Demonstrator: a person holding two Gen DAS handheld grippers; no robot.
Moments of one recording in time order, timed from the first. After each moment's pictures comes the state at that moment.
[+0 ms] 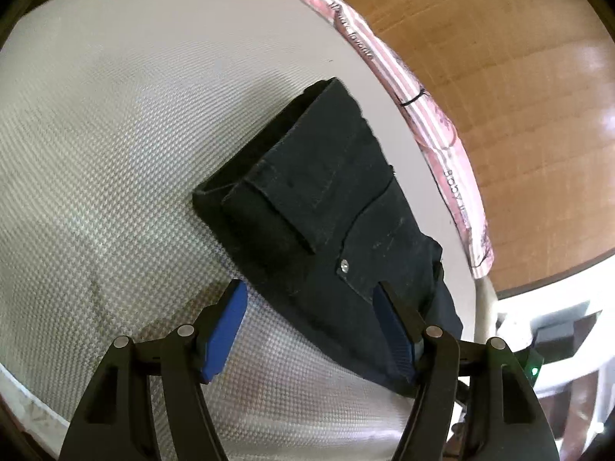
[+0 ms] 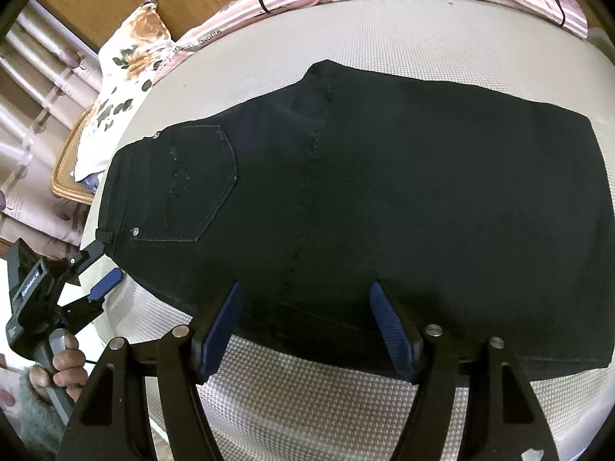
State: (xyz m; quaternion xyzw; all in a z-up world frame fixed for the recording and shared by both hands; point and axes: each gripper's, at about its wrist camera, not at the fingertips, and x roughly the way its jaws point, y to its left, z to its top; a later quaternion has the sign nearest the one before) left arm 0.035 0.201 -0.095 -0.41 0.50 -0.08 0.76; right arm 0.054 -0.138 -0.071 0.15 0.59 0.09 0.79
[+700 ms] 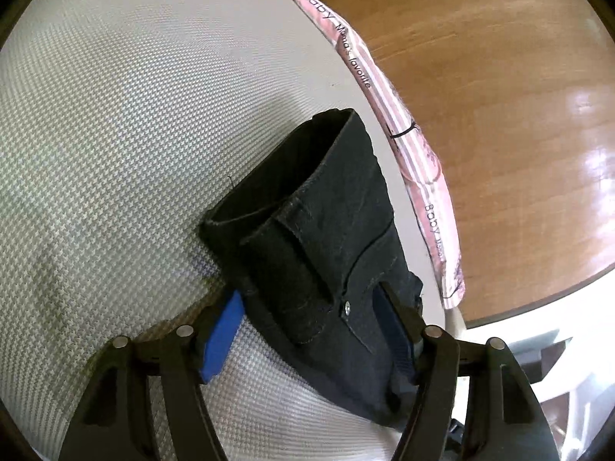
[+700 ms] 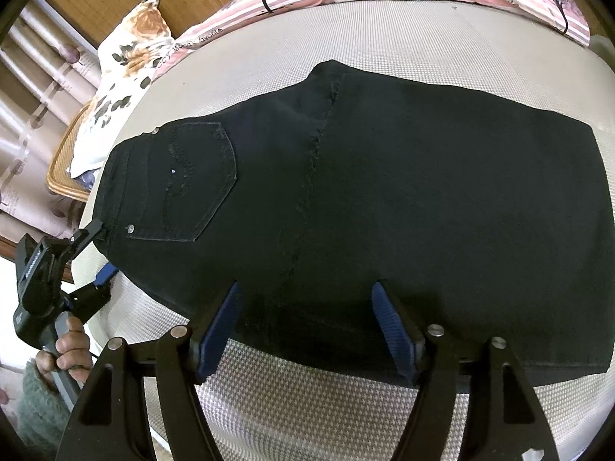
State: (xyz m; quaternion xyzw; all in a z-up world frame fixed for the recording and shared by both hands) left arm 0.049 0.221 -0.118 -0.47 0.45 -0.09 0.76; right arm 0.053 -0.132 -0.073 0.13 0.58 0.09 0.80
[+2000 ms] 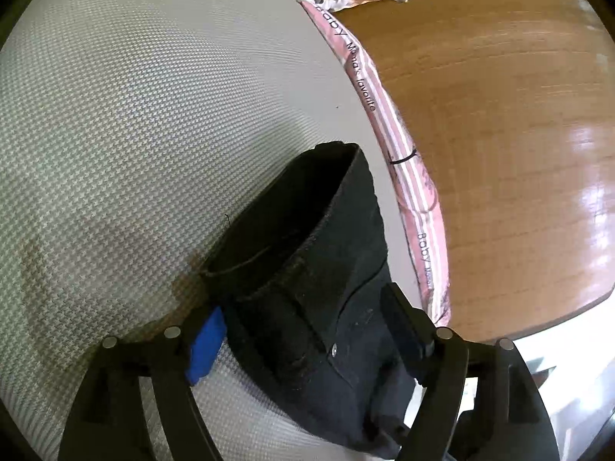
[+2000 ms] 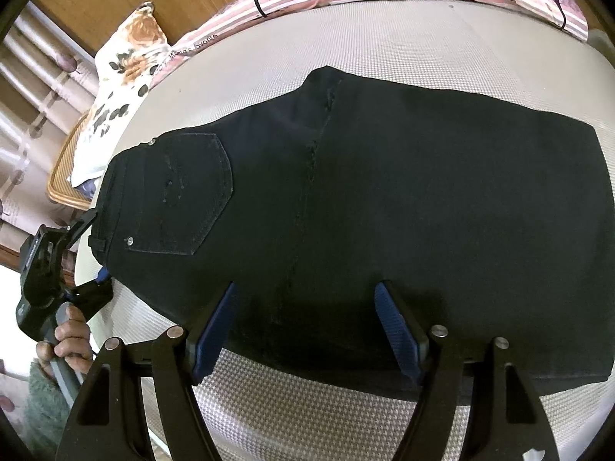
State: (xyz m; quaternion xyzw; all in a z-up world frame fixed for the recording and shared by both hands) left arm 0.063 0.234 -0.124 -0.52 0.42 -0.08 0.74; right arm 0.060 -0.136 -0.073 0.15 0.58 0.08 0.80
